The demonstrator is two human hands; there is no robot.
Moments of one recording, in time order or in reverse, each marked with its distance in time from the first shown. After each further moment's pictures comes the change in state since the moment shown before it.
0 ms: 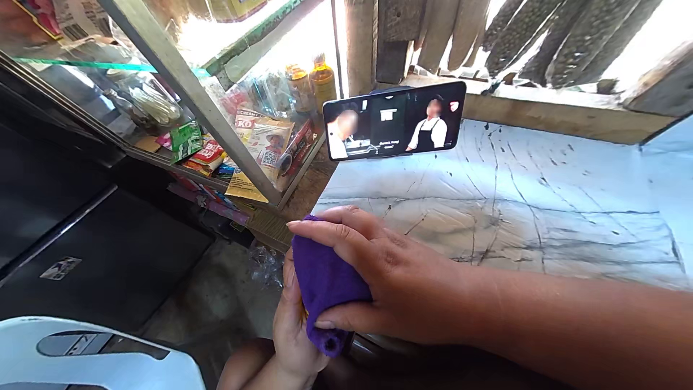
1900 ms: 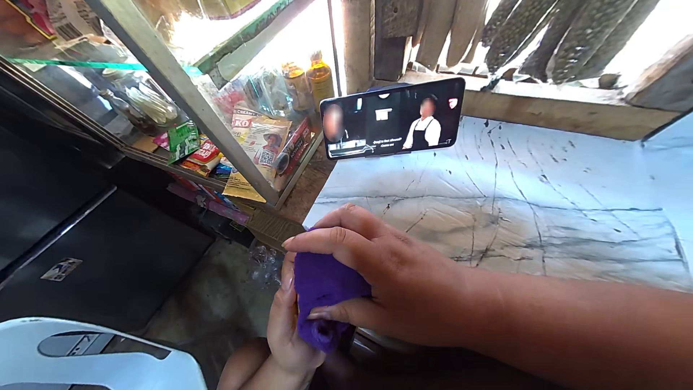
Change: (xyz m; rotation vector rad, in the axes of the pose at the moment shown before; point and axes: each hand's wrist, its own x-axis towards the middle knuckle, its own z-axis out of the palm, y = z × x) left_hand 0.000 0.001 -0.002 0.094 -0.028 0.069; right_hand 0.002 -0.002 -0.002 0.040 0.055 -0.025
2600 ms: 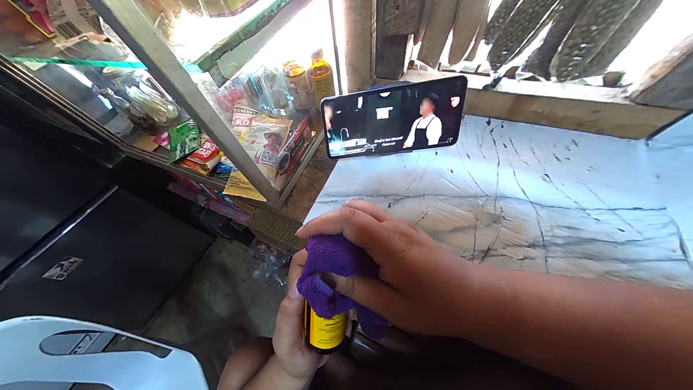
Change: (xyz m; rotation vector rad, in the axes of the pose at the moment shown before) left_hand -0.004 0.000 -0.004 0.035 -0.094 -0.066; right_hand 0.002 0.000 -0.006 0.106 0.038 0.090
